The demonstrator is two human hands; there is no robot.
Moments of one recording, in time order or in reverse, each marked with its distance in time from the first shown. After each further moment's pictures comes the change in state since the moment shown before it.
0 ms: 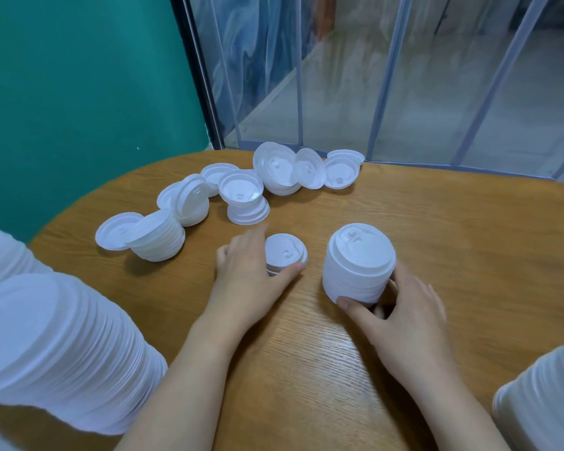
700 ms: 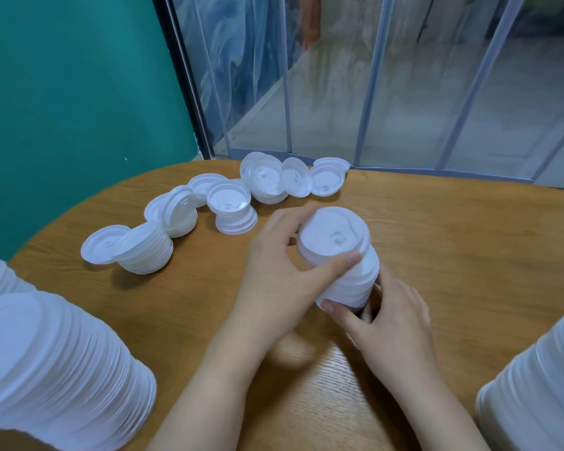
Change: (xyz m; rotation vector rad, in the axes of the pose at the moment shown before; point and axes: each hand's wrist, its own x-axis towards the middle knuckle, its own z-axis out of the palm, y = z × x) left_hand -0.022 0.082 -0.025 -0.609 0.066 0.155; right_hand 0.000 -0.001 0.001 0.037 0.052 -0.041
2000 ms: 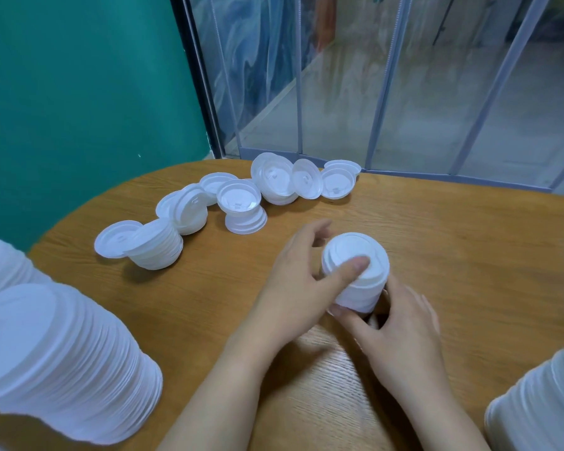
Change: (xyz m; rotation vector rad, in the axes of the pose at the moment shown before) left_hand 0.005 -0.024 0.017 0.028 -0.137 -0.070; right_hand 0.000 0.003 0.000 -0.037 -0.024 0.012
